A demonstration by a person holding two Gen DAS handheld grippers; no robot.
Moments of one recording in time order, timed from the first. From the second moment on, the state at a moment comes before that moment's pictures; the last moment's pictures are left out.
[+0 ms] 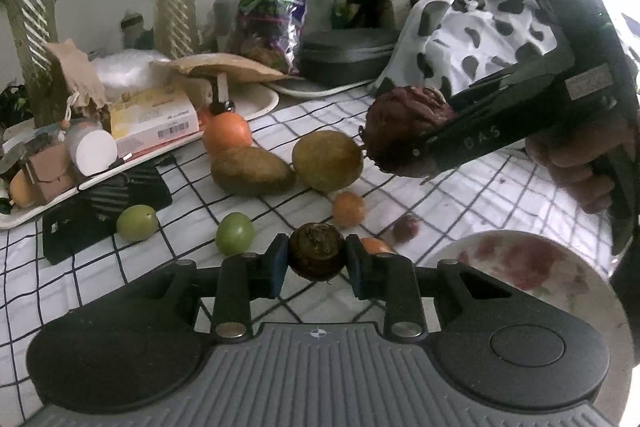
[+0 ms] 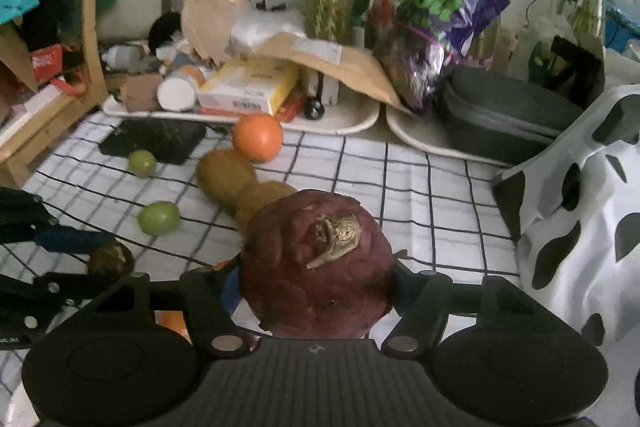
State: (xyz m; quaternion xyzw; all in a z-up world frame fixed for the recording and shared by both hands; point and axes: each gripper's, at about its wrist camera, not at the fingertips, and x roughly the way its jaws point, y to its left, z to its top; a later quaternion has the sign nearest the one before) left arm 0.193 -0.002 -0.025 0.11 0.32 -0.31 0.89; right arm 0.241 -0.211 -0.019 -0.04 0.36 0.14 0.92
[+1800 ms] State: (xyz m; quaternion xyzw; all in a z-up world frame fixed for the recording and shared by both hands) left arm 0.078 0.006 -0.004 0.08 0.36 -0.17 0.91; right arm 0.103 -0.184 -0.012 -0.07 0.40 0.21 0.89
